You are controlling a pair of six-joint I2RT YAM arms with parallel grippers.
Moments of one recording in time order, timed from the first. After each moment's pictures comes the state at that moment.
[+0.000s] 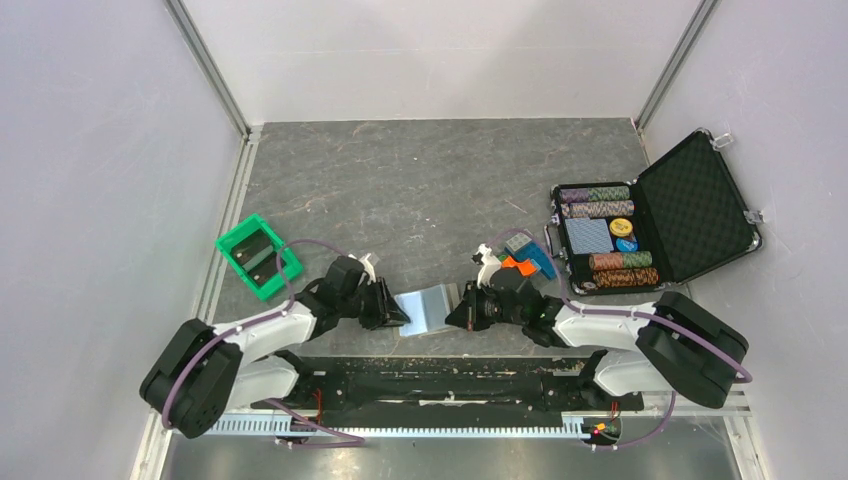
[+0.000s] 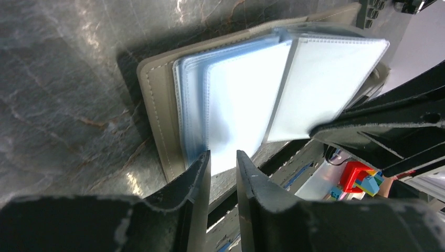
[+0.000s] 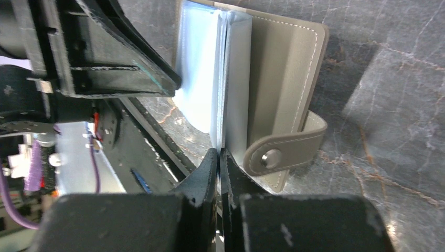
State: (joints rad) left arm -0.57 1.18 0.31 0.03 0.43 -0.88; right arm 0.89 1.31 0.34 0.41 -0.22 0.79
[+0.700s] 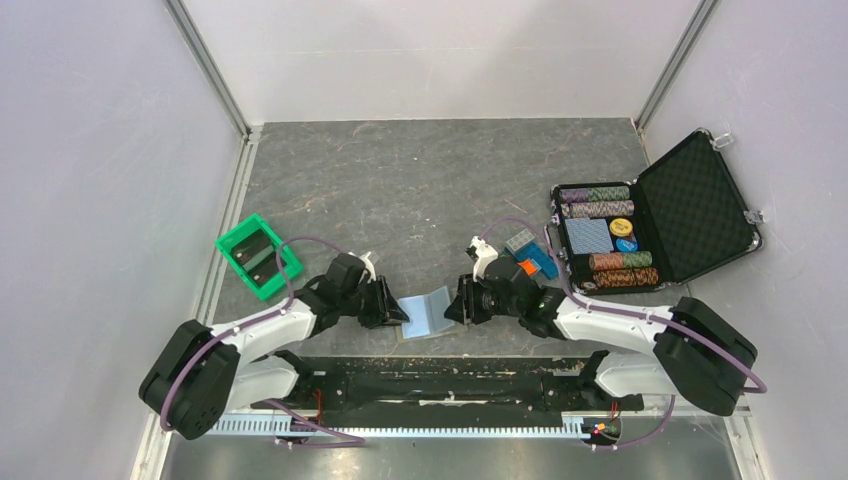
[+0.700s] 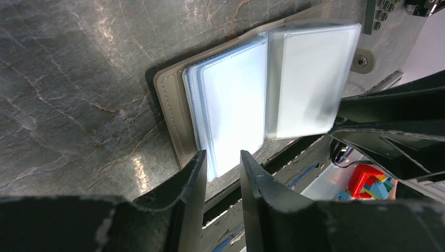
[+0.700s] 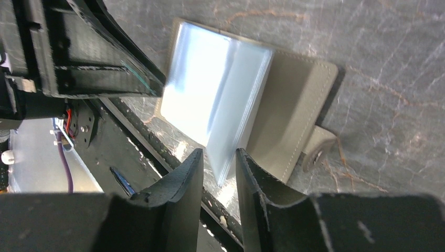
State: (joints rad) left arm -0.57 1.15 0.35 -0.07 0.40 -0.85; right arm 0.90 1.26 0.46 0.16 -0.17 0.66
